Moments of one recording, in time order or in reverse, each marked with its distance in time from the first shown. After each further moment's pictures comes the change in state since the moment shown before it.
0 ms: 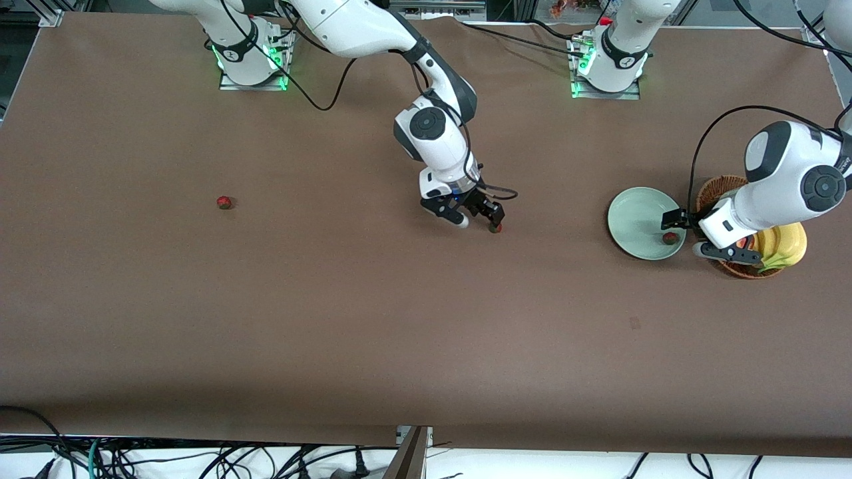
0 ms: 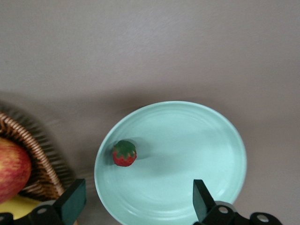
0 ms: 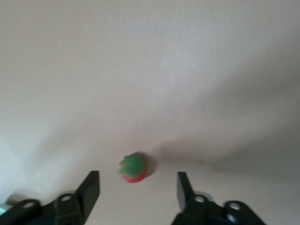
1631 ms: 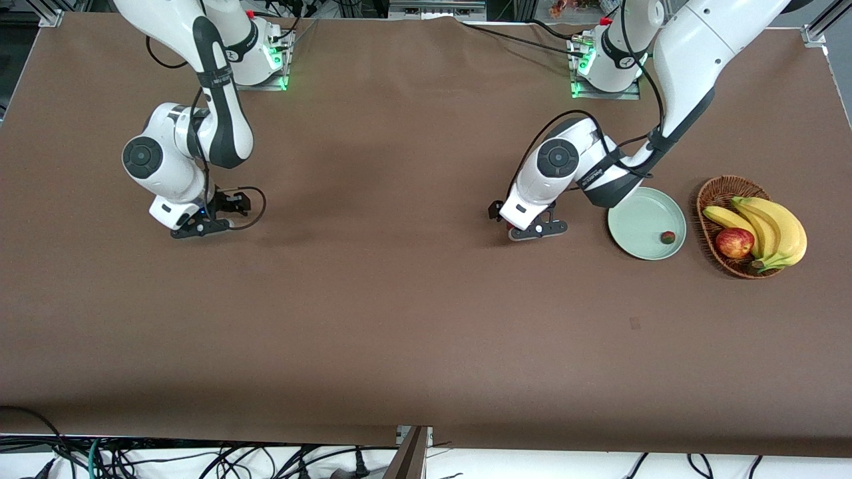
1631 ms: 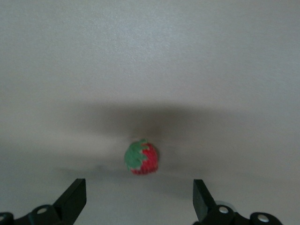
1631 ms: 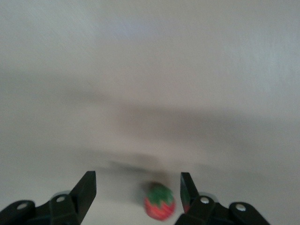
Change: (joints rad) left arm -0.899 0.084 0.297 -0.004 0.012 0.303 -0.957; right arm -0.085 -0.498 -0.701 -0.988 0.000 -0.159 -1.720
